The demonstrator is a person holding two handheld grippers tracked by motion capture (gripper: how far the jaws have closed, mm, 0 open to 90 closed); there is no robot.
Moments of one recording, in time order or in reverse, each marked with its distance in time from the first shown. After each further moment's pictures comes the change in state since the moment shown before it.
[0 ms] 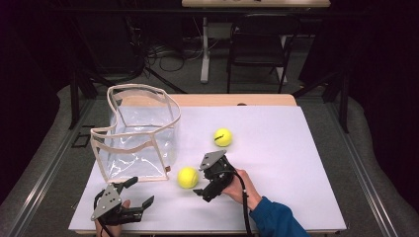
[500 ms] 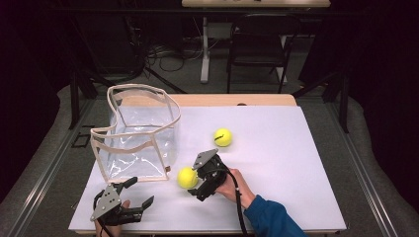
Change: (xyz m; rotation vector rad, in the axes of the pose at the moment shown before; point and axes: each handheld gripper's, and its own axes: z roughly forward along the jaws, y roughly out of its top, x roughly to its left) left arm 0.001 0.000 0.000 -0.001 0.001 -0.007; right arm -0.001 0.009 0.019 0.024 0.030 0.016
